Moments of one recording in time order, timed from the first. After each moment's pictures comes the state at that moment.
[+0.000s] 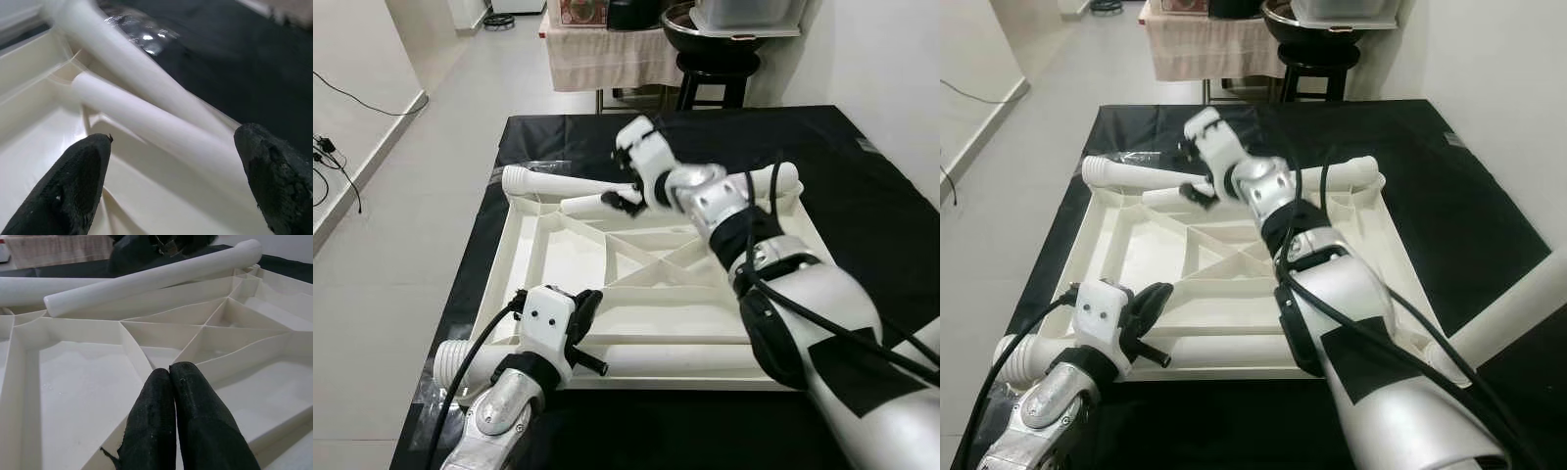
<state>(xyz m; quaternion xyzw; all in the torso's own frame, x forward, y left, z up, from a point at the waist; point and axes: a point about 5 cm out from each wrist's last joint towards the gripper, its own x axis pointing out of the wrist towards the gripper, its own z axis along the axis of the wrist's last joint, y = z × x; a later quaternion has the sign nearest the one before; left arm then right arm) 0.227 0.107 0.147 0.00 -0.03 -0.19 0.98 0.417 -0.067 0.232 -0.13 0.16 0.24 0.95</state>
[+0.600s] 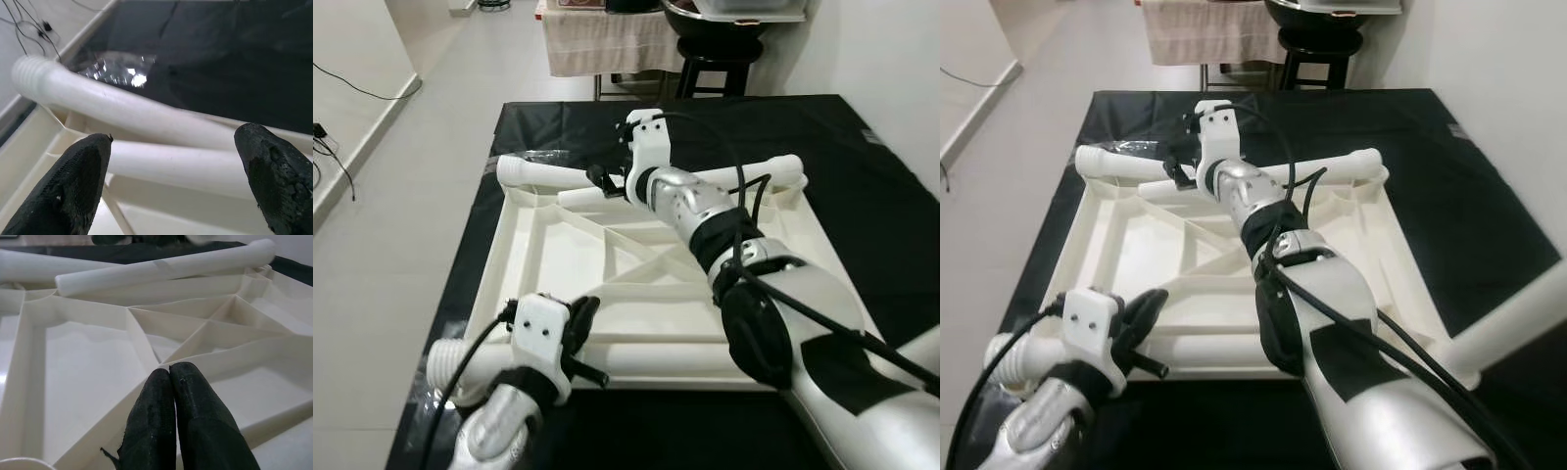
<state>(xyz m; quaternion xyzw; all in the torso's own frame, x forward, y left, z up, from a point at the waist) 0.208 0.109 0.169 -0.02 -0.03 -0.15 0.99 0.417 -0.040 0.252 0.00 0.11 0.18 0.98</state>
